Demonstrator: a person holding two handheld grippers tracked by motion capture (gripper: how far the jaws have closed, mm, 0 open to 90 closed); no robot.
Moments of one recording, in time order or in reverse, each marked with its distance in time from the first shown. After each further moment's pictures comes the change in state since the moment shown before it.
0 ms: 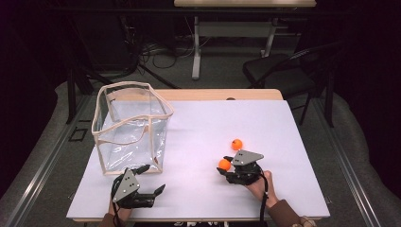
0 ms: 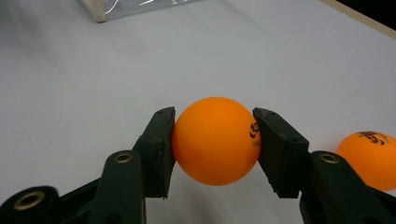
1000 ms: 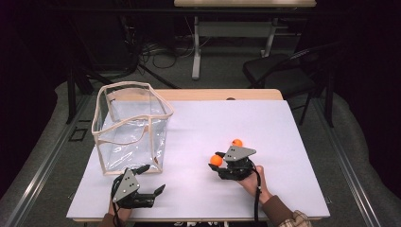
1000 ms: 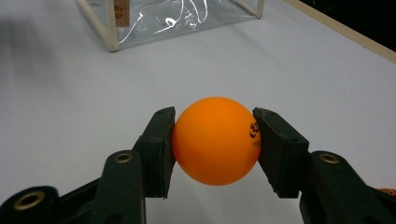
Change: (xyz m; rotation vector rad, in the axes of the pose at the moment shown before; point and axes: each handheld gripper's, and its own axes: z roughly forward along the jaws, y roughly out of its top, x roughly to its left) left arm 0.000 0.000 0.000 0.000 -0.002 0.000; right arm 0.003 0.022 0.014 -0.047 0.037 -0.023
